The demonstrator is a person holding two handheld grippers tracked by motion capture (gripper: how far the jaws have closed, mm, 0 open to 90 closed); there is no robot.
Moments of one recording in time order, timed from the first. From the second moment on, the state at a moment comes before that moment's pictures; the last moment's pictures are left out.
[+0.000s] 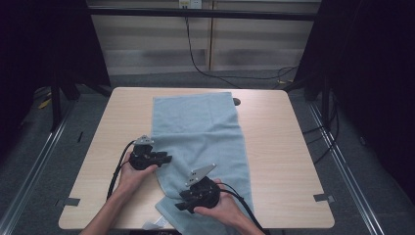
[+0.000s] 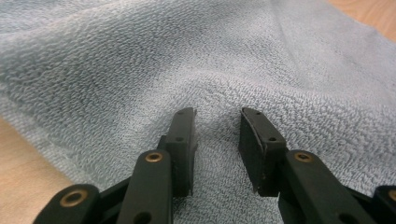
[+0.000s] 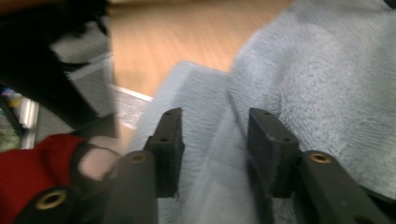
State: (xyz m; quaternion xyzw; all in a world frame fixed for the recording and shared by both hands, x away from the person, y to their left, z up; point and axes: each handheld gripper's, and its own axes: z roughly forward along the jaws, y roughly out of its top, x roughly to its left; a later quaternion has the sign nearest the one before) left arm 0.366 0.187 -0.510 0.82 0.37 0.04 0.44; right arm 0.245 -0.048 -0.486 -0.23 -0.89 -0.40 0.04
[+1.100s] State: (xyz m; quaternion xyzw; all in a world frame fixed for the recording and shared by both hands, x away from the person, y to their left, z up) left arm 0.366 0.197 -0.507 0.82 0.38 0.06 0.43; right arm 0.227 -0.018 -0.465 -0.15 -0.87 -0.47 0.09
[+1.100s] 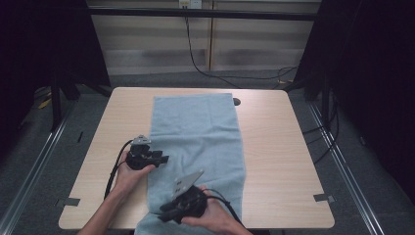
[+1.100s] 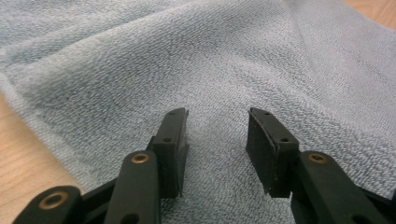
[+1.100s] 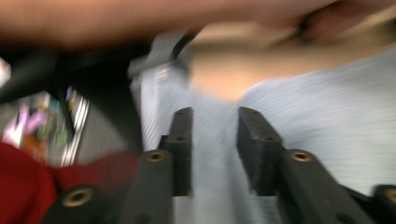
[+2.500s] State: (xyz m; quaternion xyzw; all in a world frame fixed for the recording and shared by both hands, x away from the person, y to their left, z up) left arm 0.296 0.209 -0.485 0.84 0.32 0.02 0.44; right arm 0.256 -0.174 -0.475 -0.35 -0.83 -0.42 -0.06
